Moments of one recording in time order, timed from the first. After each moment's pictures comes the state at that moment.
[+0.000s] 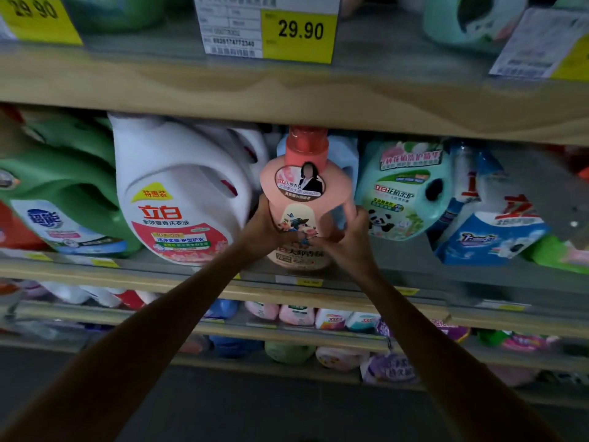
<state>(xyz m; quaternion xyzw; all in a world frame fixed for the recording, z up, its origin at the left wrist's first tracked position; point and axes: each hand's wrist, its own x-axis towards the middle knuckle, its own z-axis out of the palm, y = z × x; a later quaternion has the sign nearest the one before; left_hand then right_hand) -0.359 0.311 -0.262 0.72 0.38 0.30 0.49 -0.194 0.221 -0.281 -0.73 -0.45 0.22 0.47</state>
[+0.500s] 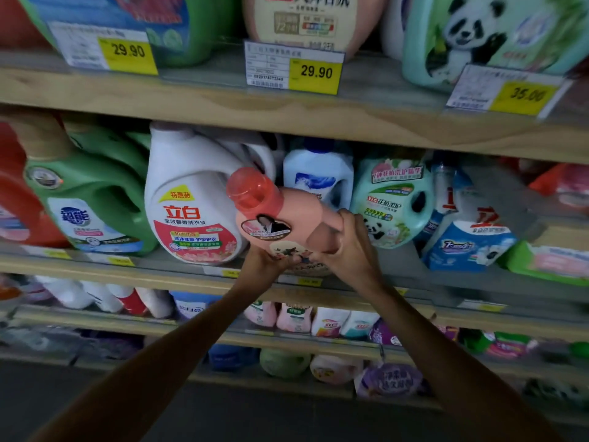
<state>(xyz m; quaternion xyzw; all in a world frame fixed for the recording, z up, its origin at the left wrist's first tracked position) -0.393 0.241 -0.273 0.68 0.37 0.37 0.52 -0.219 0.177 -0.236 -0.72 -0.59 0.04 0.36</state>
